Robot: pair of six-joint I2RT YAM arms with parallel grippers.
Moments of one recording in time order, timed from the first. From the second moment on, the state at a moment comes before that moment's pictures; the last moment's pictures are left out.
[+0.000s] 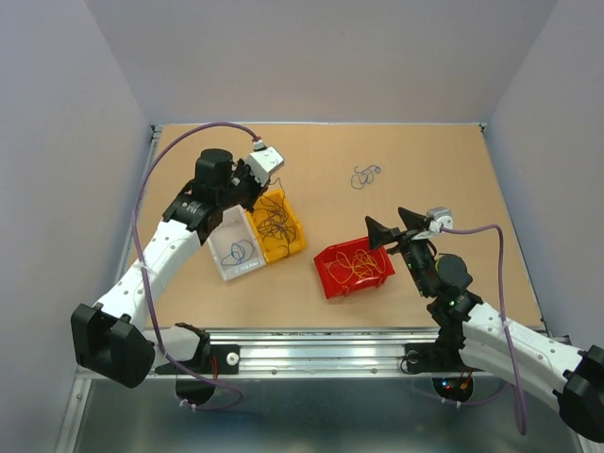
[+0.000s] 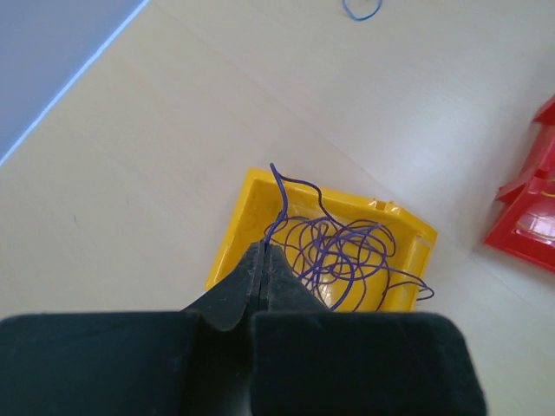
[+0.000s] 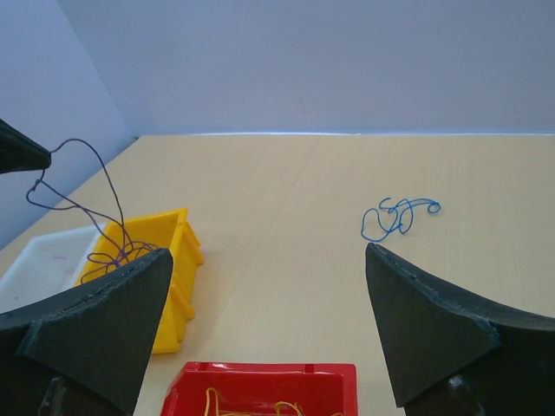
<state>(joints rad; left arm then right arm) -0.40 1.20 1.04 -0.29 0.24 0.38 0.74 0.72 0.26 0.70 0.37 0.15</state>
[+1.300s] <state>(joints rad) -0.40 1.42 1.01 -0.35 0.07 0.41 0.74 0.72 0.26 0.70 0.38 0.15</state>
